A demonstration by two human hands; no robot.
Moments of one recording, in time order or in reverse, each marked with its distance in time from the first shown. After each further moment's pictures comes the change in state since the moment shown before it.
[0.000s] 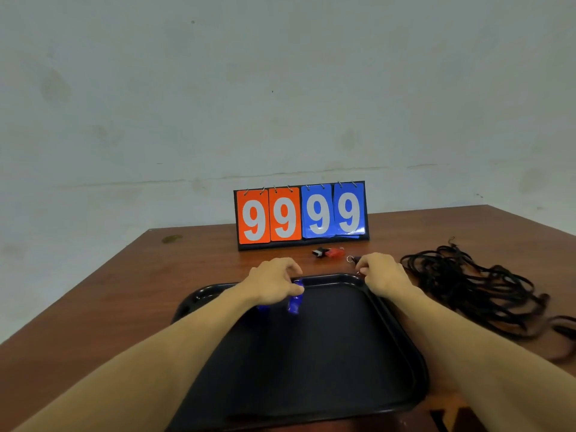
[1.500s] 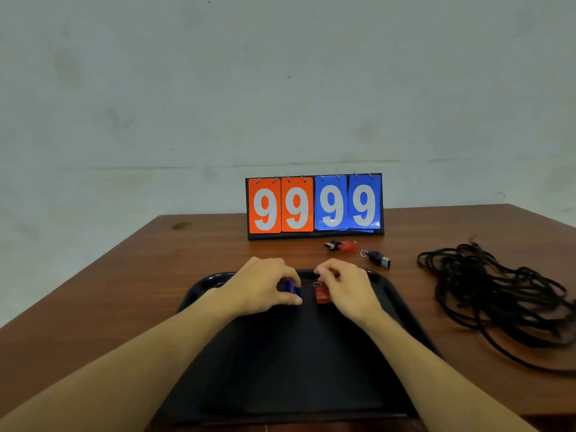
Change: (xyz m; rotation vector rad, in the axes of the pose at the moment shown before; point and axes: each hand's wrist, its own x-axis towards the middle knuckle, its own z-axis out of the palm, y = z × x) left_hand -0.019 -0.032 -0.003 0.399 0.032 0.180; right_hand -0.048 -0.068 0.043 0.531 0.033 -0.196
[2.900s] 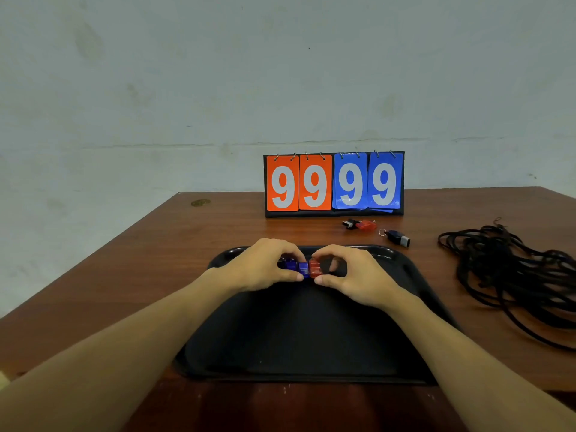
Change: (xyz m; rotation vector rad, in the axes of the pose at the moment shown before) left_hand -0.021 -0.016 0.003 -0.218 0.037 -0.065; right_hand -0.010 -0.009 -0.001 -0.177 -0.297 -0.220
